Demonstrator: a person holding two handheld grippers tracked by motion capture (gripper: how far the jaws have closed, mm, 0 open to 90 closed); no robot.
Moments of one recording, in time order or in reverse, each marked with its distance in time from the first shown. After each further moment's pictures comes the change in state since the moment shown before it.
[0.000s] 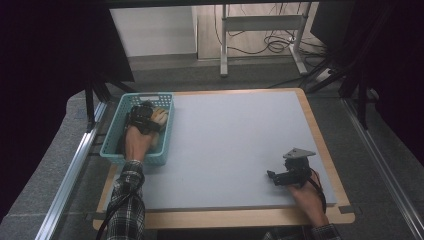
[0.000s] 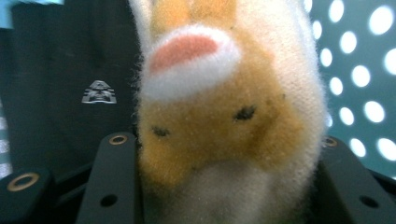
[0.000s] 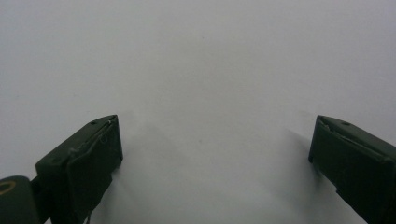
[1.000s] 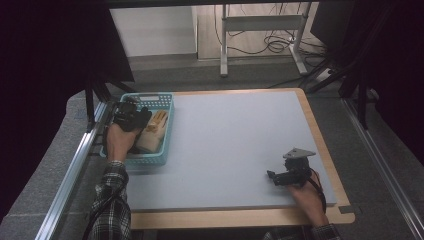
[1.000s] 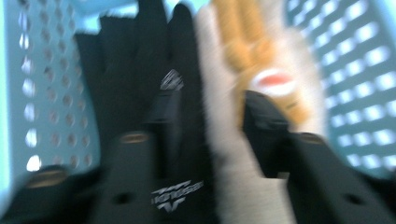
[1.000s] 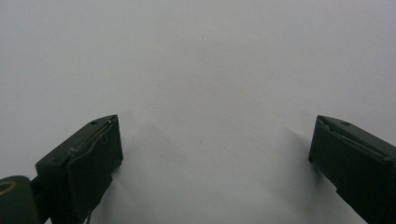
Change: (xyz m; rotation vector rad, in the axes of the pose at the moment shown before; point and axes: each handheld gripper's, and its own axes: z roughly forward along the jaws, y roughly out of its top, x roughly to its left) left arm 0.043 -0.016 -0.042 -0.060 -0.020 -0.032; right arm 0.000 0.000 0.000 0.000 0.000 -0.001
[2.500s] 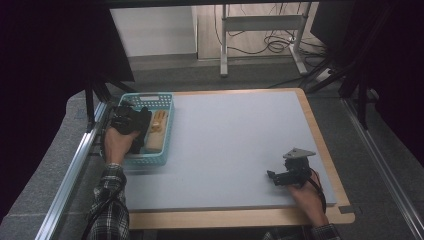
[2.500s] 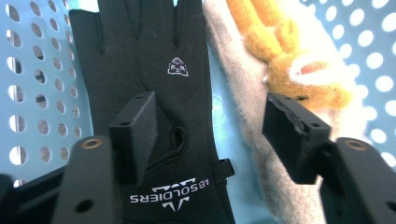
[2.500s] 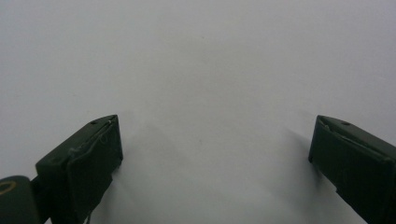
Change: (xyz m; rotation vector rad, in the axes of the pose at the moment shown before) left arm 0.011 -0.008 0.005 -0.032 -0.060 -0.047; right arm 0.000 0.000 0.000 0.000 0.000 0.001
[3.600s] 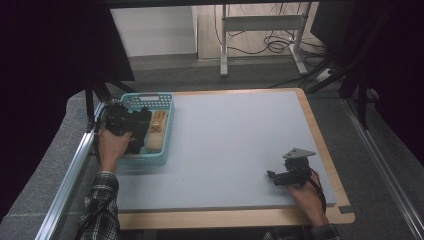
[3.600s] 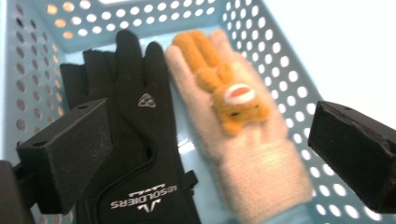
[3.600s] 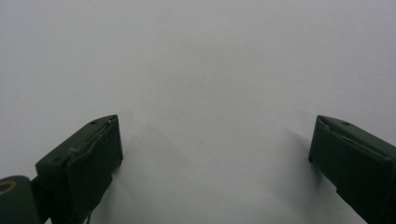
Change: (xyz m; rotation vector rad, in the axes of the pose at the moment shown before) left arm -0.008 -0.012 -0.036 -0.207 -0.121 0.054; right arm 0.000 0.000 0.000 0.000 0.000 0.000
